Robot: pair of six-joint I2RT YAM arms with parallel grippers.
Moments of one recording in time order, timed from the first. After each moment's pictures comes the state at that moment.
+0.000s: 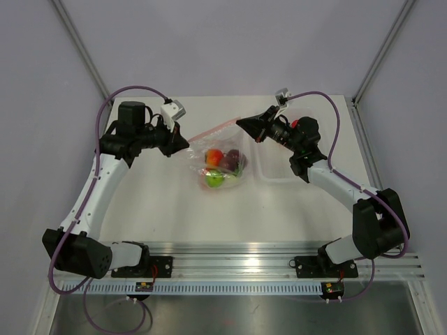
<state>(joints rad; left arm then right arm) -0.20 1.28 1.32 -0.69 0.68 0.33 0.42 1.46 0.96 0.74 -0.57 0.50</state>
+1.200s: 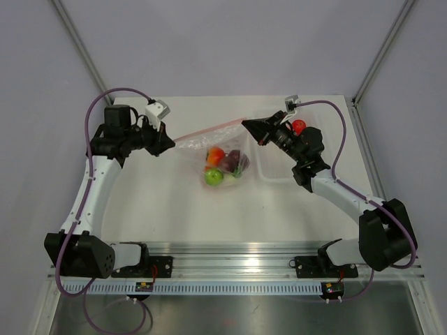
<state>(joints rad) -0.05 1.26 1.27 -0.69 0.67 0.35 0.44 1.36 0.85 0.78 -0.39 0.56</state>
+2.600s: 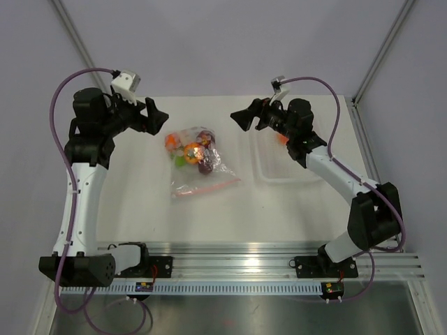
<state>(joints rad) 0.00 1.20 1.47 -0.54 0.55 0.09 0.42 1.55 1.17 0.40 -0.42 0.44</state>
